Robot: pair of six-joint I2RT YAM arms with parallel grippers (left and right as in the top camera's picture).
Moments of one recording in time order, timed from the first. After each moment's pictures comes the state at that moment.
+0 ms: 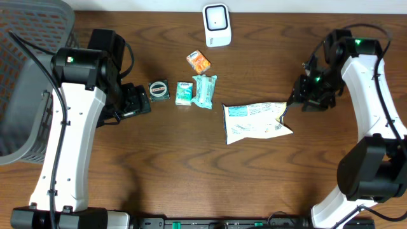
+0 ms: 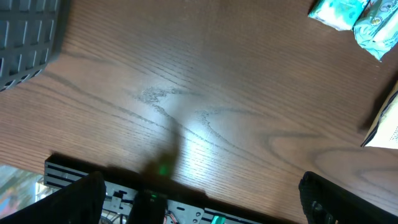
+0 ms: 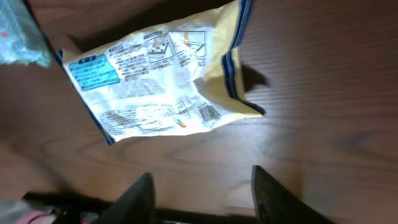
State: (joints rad) left arm -0.11 1.56 1.71 -1.65 -0.04 -0.43; right arm -0.04 1.86 1.67 -1.46 -0.28 0.15
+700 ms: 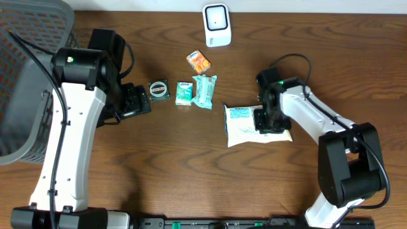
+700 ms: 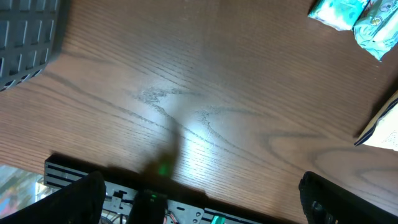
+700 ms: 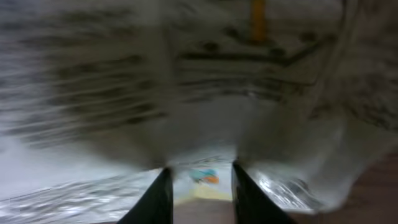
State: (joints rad) left arm -0.11 1.56 1.71 -1.65 -0.04 -0.43; right arm 0.30 1.86 1.19 -0.96 0.00 0.30
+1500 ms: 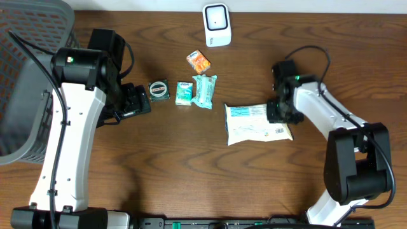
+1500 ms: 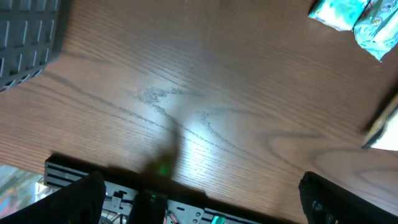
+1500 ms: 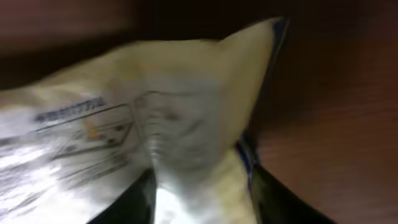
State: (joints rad) left arm -0.11 1.56 1.71 -1.65 -0.03 -0.43; right arm 0.19 1.86 1.16 -0.82 0.11 0.27
